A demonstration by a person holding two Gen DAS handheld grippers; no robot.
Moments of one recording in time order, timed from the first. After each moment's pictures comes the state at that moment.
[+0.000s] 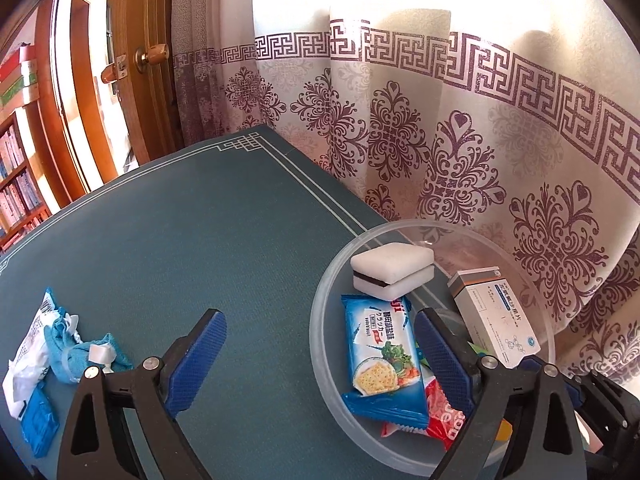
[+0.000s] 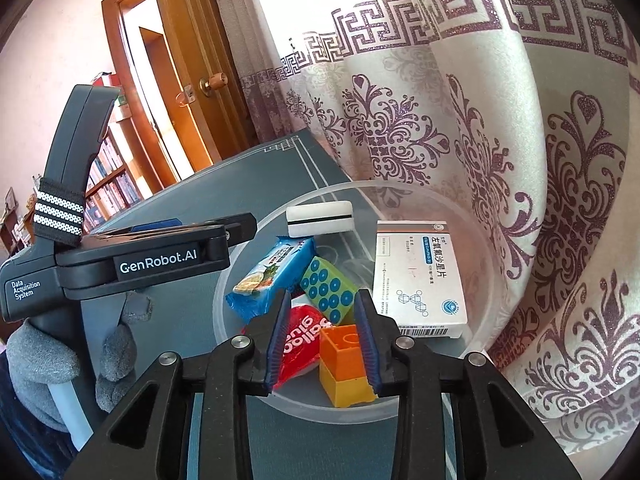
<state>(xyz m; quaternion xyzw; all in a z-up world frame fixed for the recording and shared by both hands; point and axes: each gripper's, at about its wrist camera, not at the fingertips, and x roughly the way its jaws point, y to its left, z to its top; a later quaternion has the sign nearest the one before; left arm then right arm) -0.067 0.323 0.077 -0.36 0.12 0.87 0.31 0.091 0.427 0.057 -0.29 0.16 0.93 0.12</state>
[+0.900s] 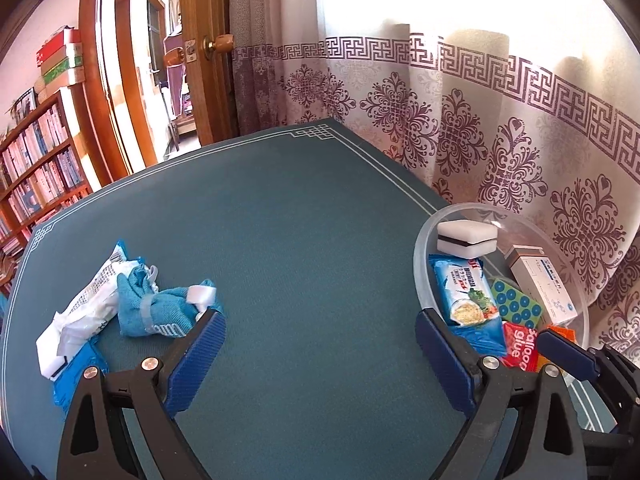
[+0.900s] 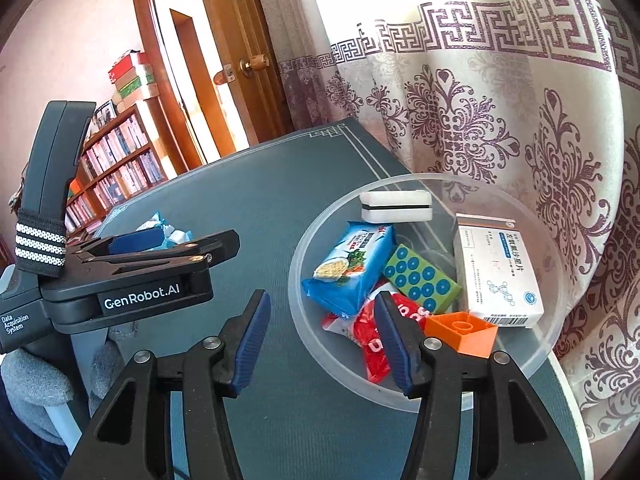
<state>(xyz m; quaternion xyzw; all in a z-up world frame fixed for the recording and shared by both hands) -0.066 0.244 0.072 -0.36 0.10 0.90 0.24 0.068 0.372 0.057 -0.31 0.14 0.94 0.07</state>
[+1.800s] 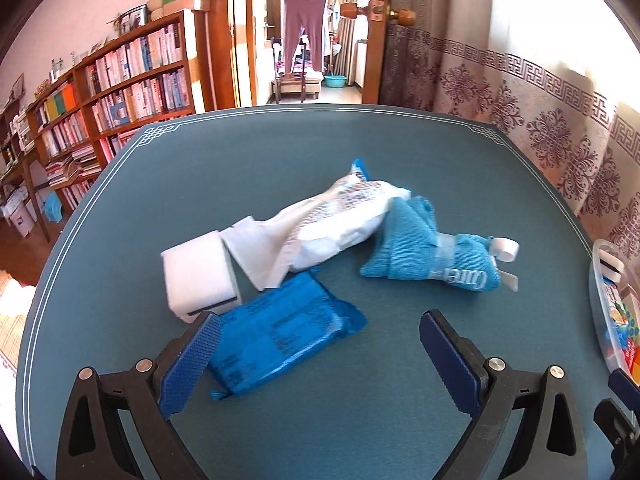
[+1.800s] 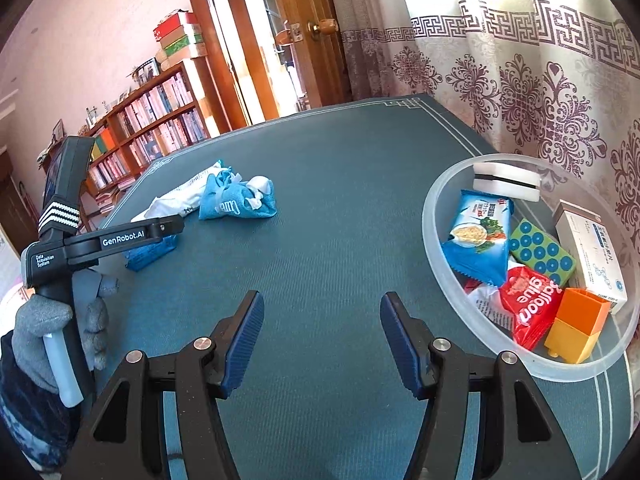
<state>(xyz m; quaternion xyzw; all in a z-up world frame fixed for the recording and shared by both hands) -0.115 0.070 0.040 -0.40 0.02 0.91 0.07 0.043 0.294 0.039 -0.35 0.11 0.93 -0.01</state>
